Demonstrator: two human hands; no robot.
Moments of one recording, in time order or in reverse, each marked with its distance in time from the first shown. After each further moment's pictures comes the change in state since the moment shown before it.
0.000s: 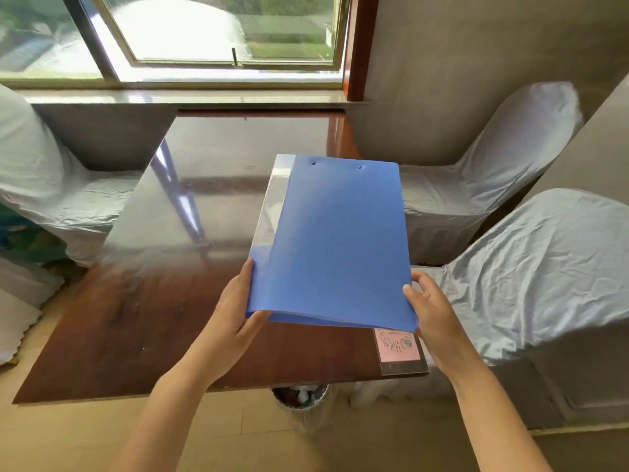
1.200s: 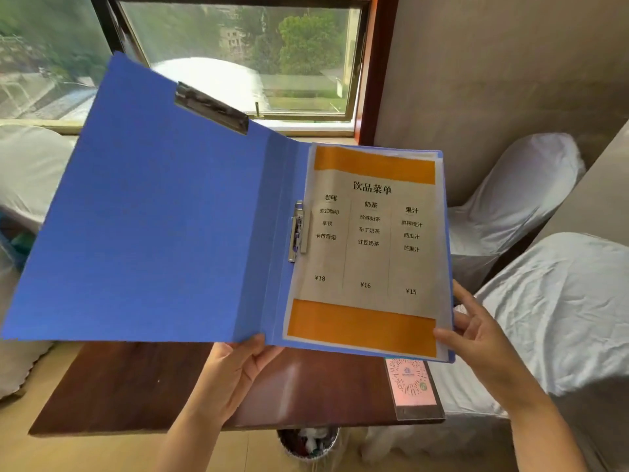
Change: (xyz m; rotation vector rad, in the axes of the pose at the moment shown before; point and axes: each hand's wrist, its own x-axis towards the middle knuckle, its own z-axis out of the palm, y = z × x) left_hand -0.010 0.018 -0.013 -1.417 0.186 -0.307; right_hand -0.004 -0.034 -0.037 -0.032 -0.101 -0.069
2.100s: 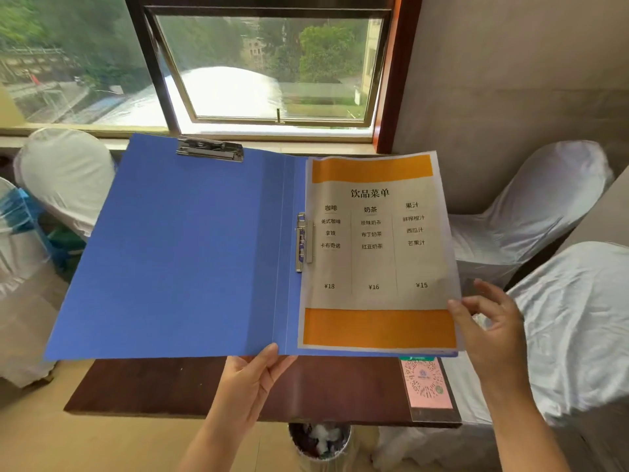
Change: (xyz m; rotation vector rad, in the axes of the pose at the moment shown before) left_hand -0.035 -0.008 -0.002 -0.048 0.155 0.007; right_hand -0.012 -0.023 0.047 -0.343 0.557 -0.177
